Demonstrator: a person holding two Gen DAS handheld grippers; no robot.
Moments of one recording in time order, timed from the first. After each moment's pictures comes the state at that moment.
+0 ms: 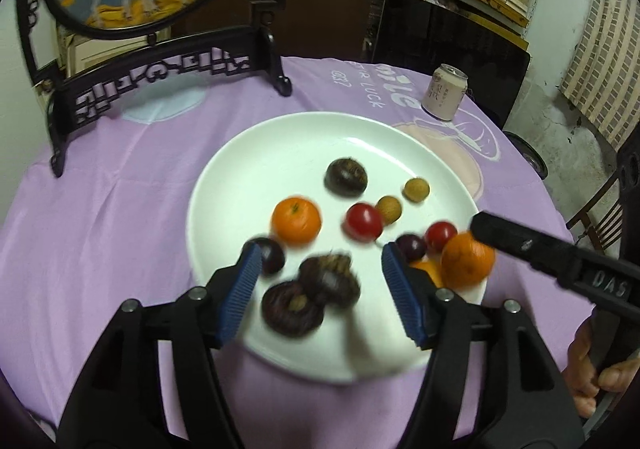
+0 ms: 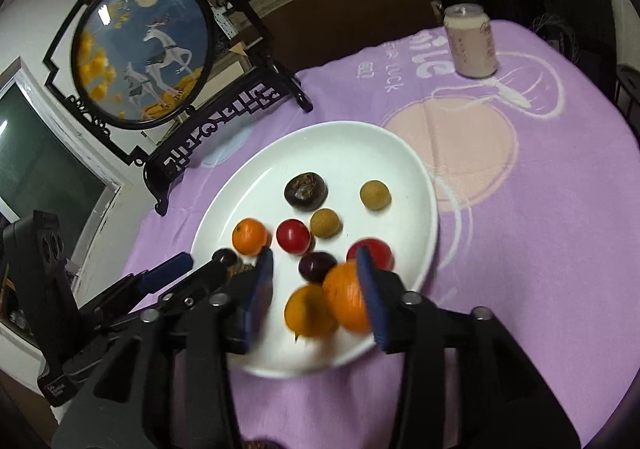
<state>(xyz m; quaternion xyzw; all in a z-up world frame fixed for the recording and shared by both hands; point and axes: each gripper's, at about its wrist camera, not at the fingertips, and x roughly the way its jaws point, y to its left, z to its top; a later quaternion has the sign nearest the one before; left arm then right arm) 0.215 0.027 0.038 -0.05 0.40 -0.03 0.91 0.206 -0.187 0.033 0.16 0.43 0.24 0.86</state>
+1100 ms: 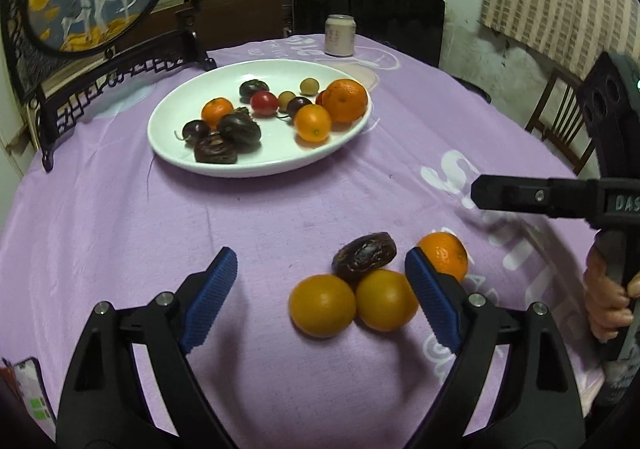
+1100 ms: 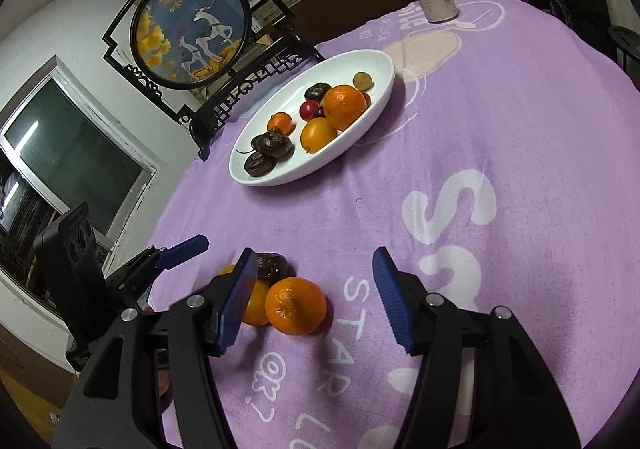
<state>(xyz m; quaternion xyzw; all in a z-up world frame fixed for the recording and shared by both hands) 0.073 -0.020 0.006 0.06 0.38 -0.14 0.91 0.057 -0.242 -0.001 0.20 0.42 0.29 0.83</state>
